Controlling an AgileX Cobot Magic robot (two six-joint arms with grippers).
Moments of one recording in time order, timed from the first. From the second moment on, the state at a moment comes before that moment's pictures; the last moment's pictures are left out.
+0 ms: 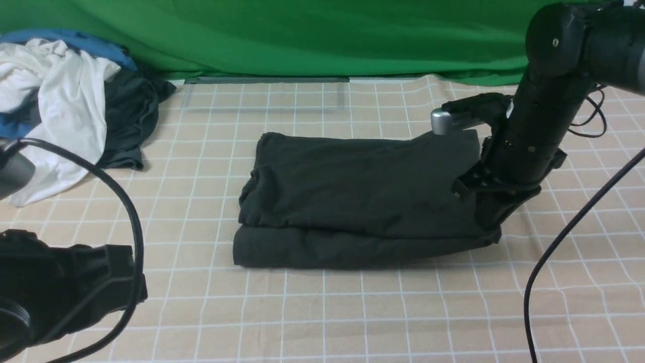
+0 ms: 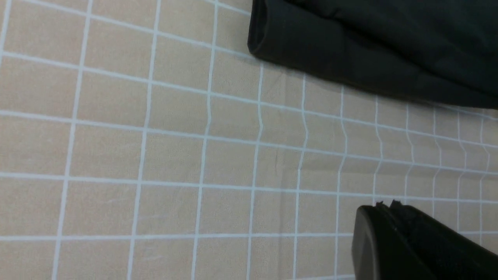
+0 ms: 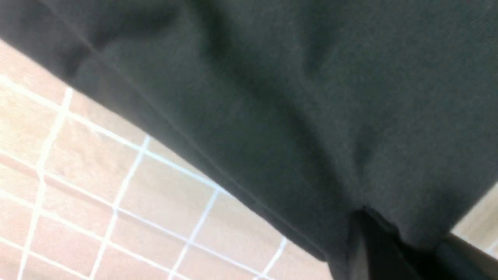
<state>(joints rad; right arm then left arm) 0.29 1.92 -1.48 0.14 1.21 -0.15 -0.21 0.76 -0.73 -0.27 0.94 -0.33</state>
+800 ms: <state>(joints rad) 0.29 1.02 -1.42 0.06 0.88 -0.07 -0.21 0.73 -0.72 -0.14 0.92 -0.36</state>
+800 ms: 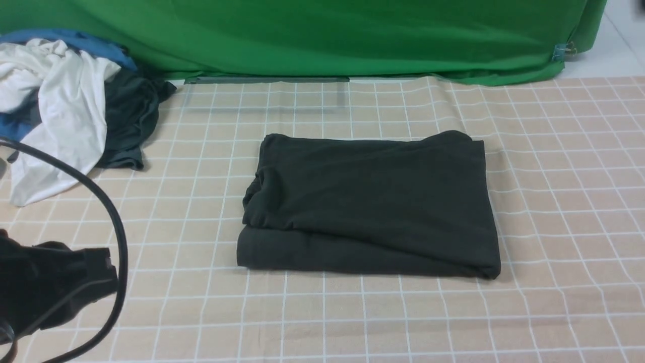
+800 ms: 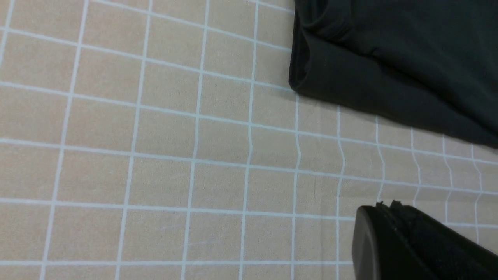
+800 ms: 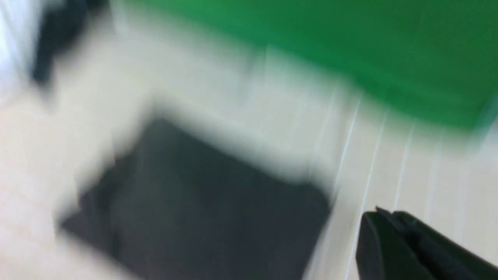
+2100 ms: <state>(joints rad) 0.29 0.01 -0.50 0.05 0.11 -0.11 -0.21 0.73 -0.71 -0.12 0.41 -0.36</state>
